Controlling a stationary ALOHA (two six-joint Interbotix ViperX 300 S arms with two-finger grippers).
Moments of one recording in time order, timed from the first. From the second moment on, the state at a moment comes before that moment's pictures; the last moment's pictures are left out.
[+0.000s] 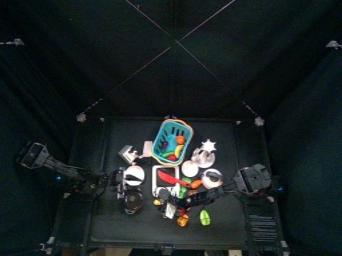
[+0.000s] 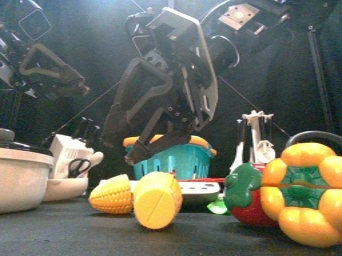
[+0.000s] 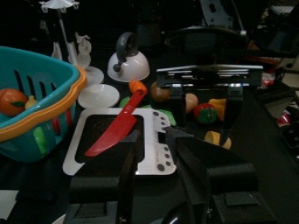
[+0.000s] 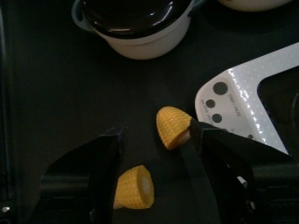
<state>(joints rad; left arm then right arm) -0.32 -0.52 1.29 -0.62 -0.67 0.43 0.28 0.32 0.35 -1.23 0.24 1.69</state>
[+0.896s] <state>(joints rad) -0.32 -0.52 1.29 -0.62 -0.67 0.43 0.27 0.42 0.30 -1.30 0.26 1.69</state>
